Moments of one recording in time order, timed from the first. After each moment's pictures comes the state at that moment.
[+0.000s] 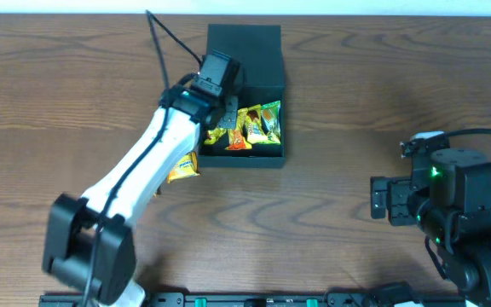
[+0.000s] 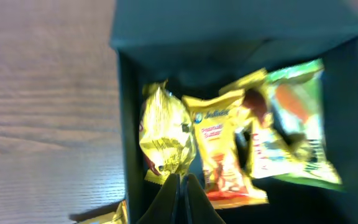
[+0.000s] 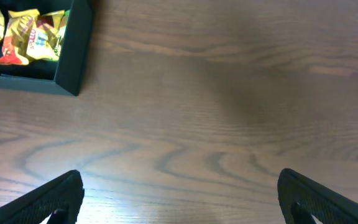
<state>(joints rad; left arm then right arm) -0.46 1.74 1.43 -0.74 -0.13 -0.32 0.20 0.87 1.22 -1.25 0.16 0.06</state>
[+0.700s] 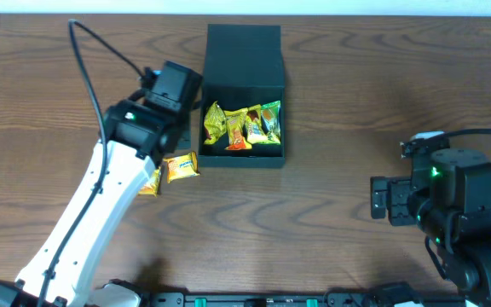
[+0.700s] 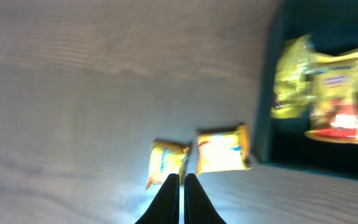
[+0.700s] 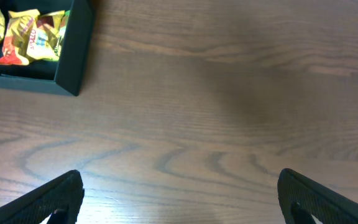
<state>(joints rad) -0.38 1.47 1.43 -1.18 -0.38 -0.40 0.21 0.87 1.22 -1.25 0.16 0.06</state>
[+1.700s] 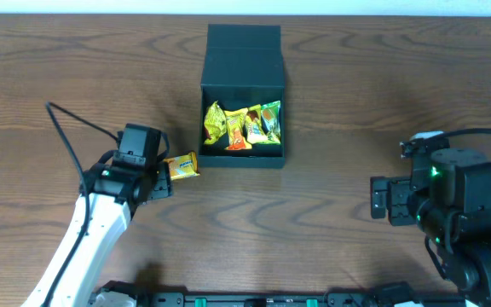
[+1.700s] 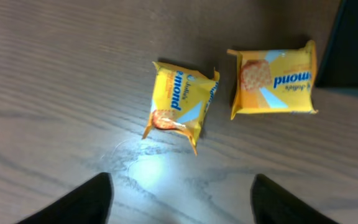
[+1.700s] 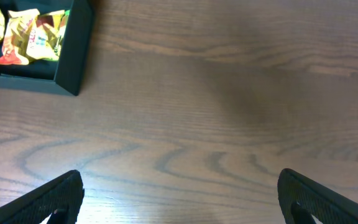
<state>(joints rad) -0.22 1.24 0.84 -0.88 -0.18 -0.36 0.20 0.87 1.22 -1.25 0.16 0.06</state>
